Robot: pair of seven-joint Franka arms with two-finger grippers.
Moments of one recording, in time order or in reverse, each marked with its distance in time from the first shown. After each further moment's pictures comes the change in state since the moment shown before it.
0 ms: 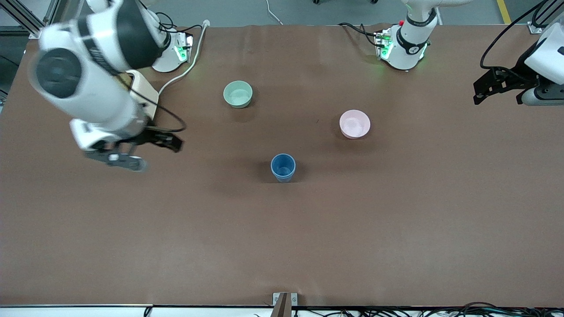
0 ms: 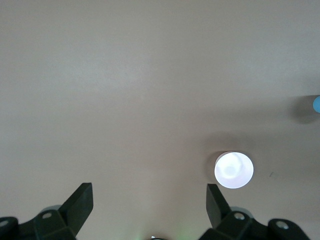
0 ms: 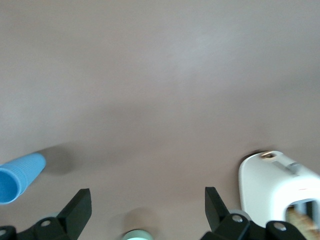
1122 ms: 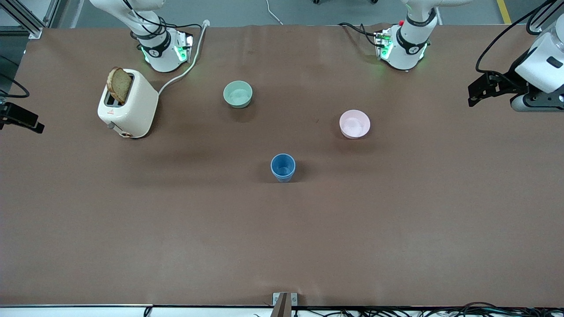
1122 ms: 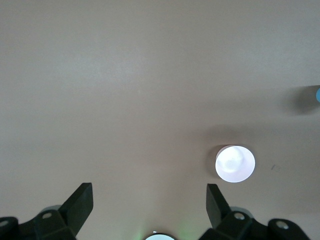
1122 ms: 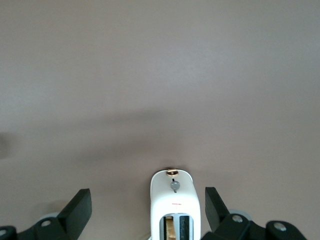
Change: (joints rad) left arm 0.001 0.013 -0.002 -0.006 -0.003 -0.012 0.018; right arm -0.367 -0.136 0.007 -0.007 -0.022 -0.085 -0.512
